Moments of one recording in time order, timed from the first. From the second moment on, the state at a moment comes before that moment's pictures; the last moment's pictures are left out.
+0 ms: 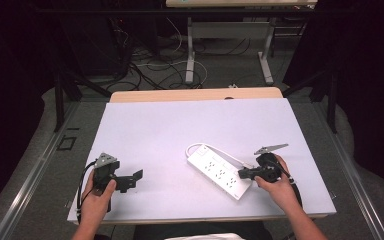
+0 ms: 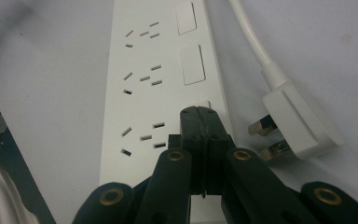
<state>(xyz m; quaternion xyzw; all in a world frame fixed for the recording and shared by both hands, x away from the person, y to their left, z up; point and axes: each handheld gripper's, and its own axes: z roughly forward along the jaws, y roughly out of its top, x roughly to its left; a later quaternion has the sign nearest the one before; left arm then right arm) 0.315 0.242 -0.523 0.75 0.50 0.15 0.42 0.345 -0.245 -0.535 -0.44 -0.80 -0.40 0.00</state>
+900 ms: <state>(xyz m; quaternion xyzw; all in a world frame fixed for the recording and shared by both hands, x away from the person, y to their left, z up) 0.315 0.243 -0.524 0.74 0.51 0.15 0.42 0.346 -0.298 -0.523 -0.50 -0.75 -0.43 -0.04</state>
